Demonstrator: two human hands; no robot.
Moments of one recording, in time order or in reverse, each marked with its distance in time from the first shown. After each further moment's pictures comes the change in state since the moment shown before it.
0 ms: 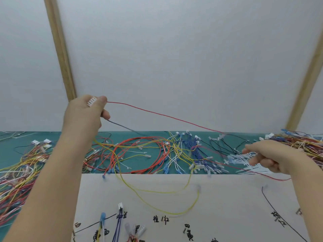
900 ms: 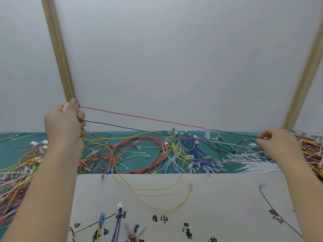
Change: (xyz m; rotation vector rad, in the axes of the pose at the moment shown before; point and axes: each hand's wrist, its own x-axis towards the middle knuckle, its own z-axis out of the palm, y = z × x) left_hand 0.007 -0.016 -0.010 -0.433 0.197 -0.200; right_hand 0.019 0.014 -0.009 -0.445 0.632 -0.468
